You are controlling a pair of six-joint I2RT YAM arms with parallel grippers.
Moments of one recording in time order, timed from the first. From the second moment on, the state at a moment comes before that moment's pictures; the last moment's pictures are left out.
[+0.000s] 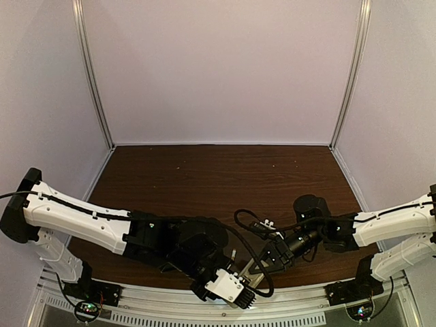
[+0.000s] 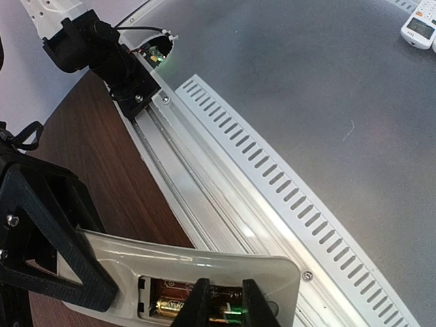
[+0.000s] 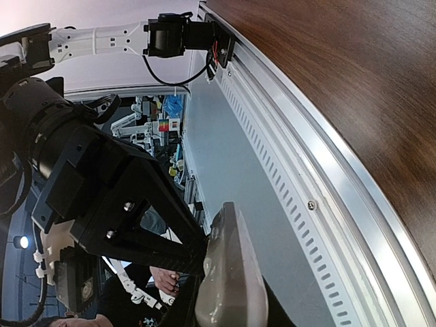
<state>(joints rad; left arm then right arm) -1.48 1.59 1.09 -0.32 0.27 0.75 1.02 1.23 0.46 0.28 -0.91 1.11</state>
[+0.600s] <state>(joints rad) -1.44 1.55 1.05 -0.25 0.34 0.76 1.07 1.23 0.48 0.29 -0.89 1.13</state>
